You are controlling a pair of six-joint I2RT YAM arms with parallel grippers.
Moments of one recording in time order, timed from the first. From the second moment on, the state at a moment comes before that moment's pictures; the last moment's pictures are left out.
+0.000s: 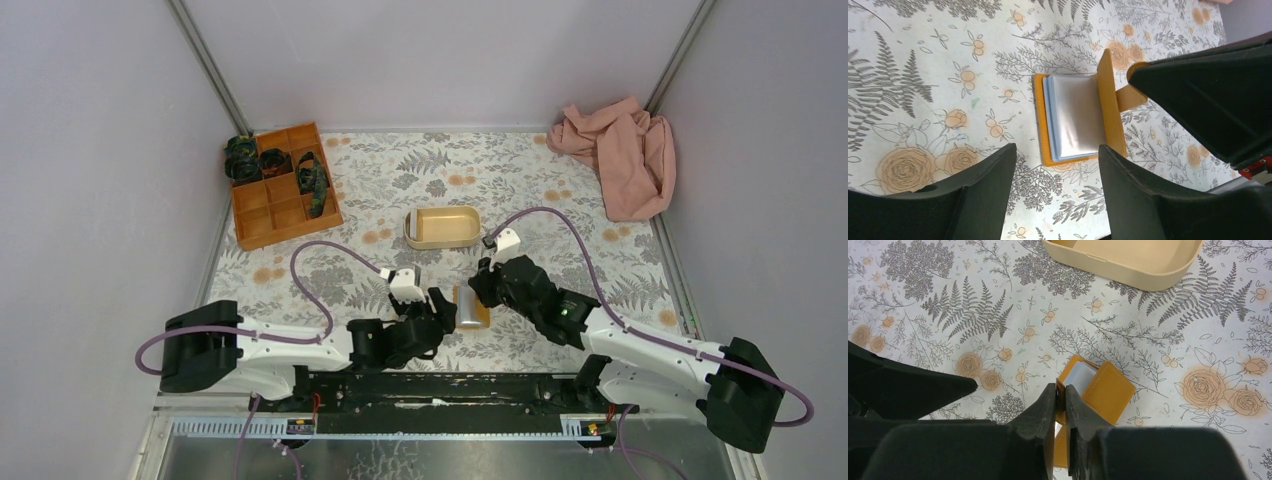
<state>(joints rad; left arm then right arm) -1.36 1.33 0.58 0.06 -0.79 -1.11 0.91 1.00 0.52 -0.03 0.22 0.38</state>
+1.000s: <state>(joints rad) -1.37 1.52 0.70 0.06 -0.80 -1.02 0.91 0.88 0.46 -0.31 0.60 0.61</state>
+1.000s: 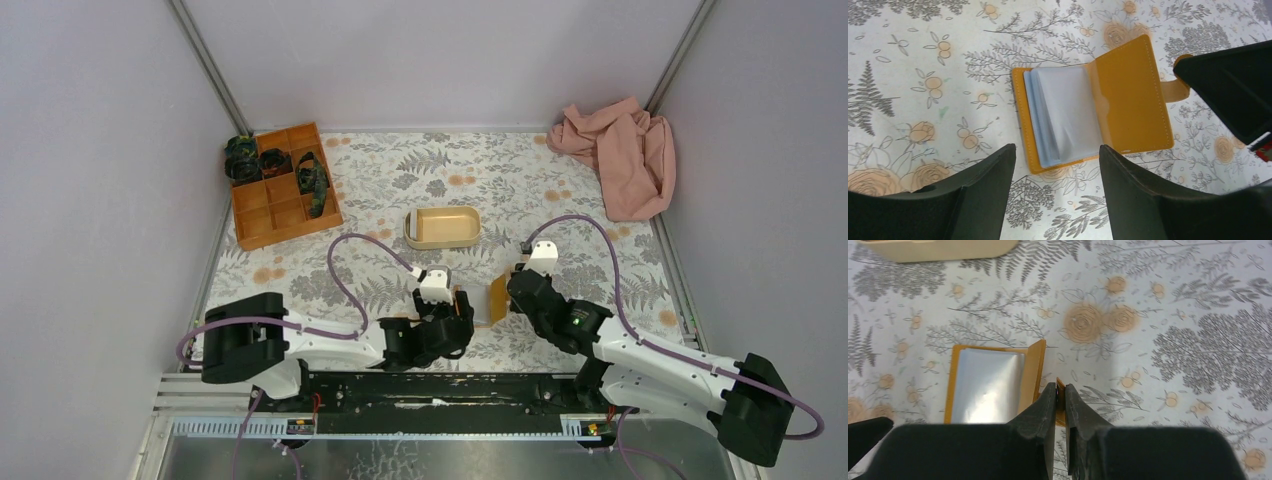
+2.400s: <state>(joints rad) -1.36 1.86 0.93 0.12 -0.65 -0.99 0.91 0.76 0.40 -0.38 0.69 0.65</state>
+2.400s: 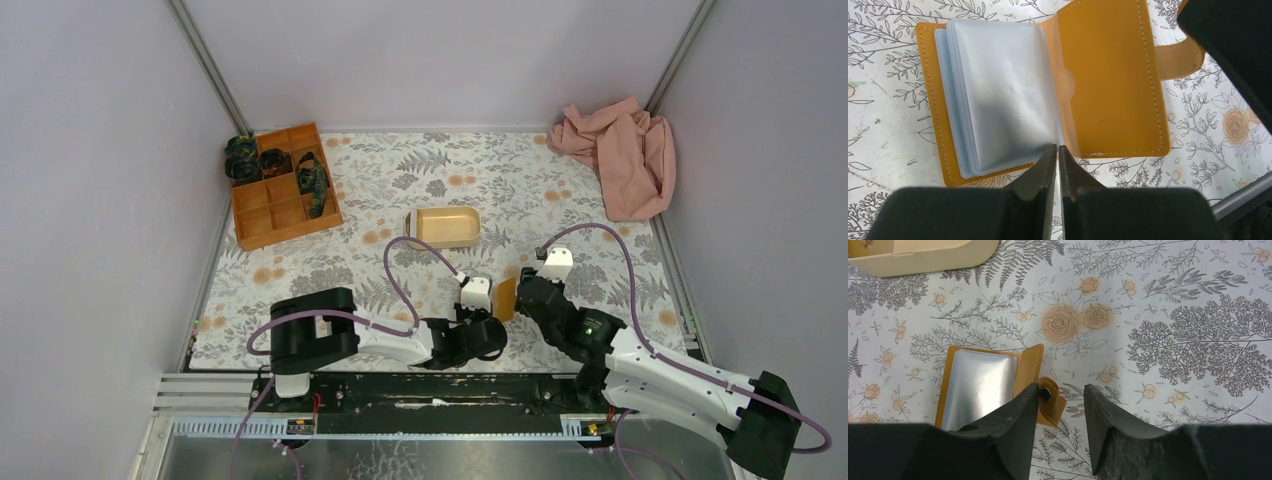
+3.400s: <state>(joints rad) -1.38 1.93 1.02 0.03 -0.74 -0.98 0.91 0.70 0.48 -0.37 0.47 0.60</state>
